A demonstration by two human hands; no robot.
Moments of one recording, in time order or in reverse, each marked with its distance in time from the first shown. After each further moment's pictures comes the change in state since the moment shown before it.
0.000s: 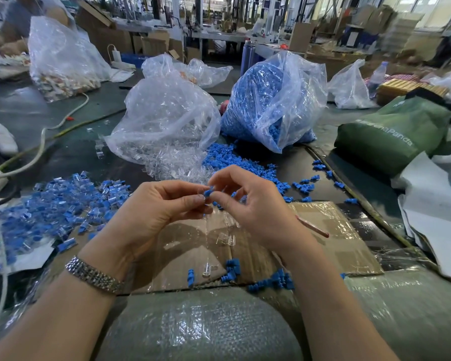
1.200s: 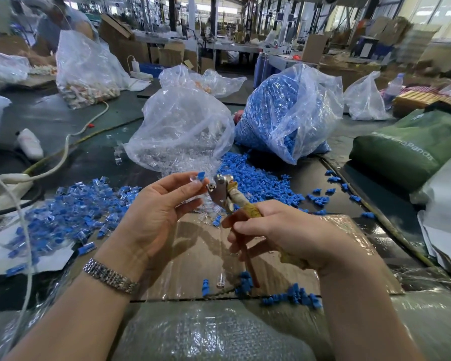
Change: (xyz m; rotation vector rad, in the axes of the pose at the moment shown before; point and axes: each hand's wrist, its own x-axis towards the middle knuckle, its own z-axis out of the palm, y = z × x) left_hand 0.008 0.003 -0.009 -0.314 0.201 0.053; right_hand 0.000 -0.027 -0.019 0.386 -0.454 0.586
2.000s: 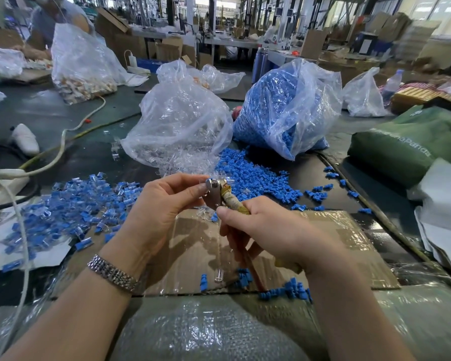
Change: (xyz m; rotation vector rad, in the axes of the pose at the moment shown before) left_hand -0.005 -0.003 0.003 0.312 -0.059 0.069; right_hand 0.004 0.001 0.012 -0.189 0.091 0.000
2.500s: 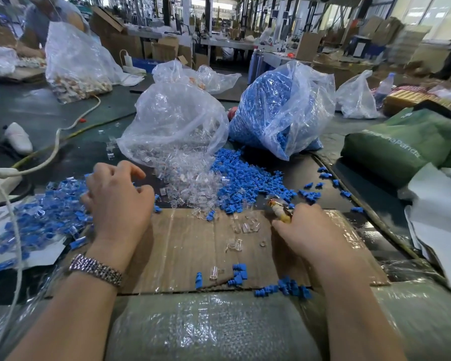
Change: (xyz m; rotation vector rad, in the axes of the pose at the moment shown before) left_hand 0.006 -0.002 -0.029 1.145 0.672 0.106; right_hand 0.002 0.057 -0.033 -0.662 0.508 0.459
